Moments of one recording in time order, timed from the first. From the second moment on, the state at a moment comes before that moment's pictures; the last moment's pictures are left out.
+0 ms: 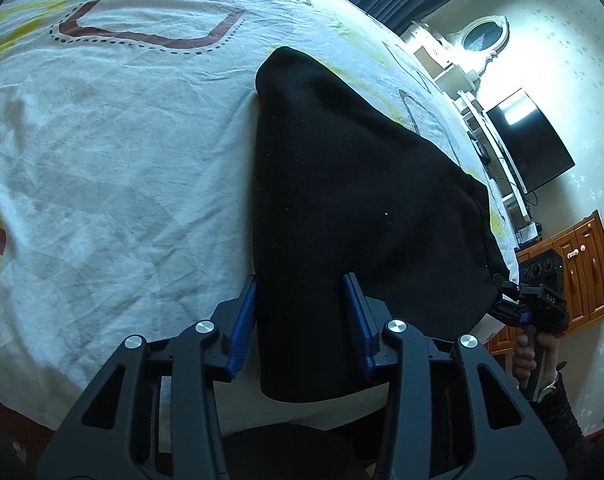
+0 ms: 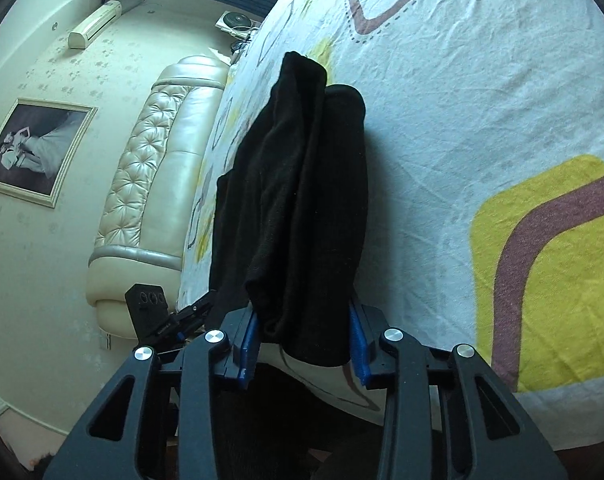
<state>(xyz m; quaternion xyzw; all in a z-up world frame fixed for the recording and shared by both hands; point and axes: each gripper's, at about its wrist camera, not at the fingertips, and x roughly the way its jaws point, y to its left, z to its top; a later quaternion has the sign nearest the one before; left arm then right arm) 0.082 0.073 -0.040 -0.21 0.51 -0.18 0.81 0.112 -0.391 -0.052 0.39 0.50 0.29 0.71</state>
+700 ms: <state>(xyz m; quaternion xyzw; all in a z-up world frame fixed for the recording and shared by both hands) 0.137 0.104 -0.051 -0.33 0.50 -0.22 0.77 0.172 -0.408 -0.065 0.39 0.50 0.26 0.73</state>
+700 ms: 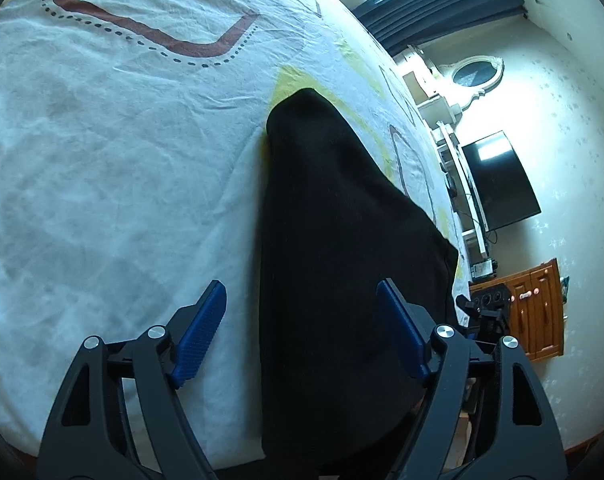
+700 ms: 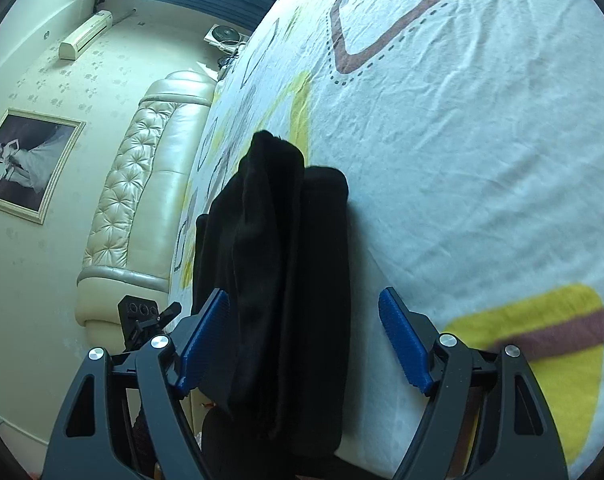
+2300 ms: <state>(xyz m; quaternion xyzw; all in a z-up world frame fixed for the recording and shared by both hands) 0.269 0.080 -0.032 -0.20 0.48 -0.11 0.84 0.287 -0.367 -0.057 0.36 0.44 0.26 0.78</state>
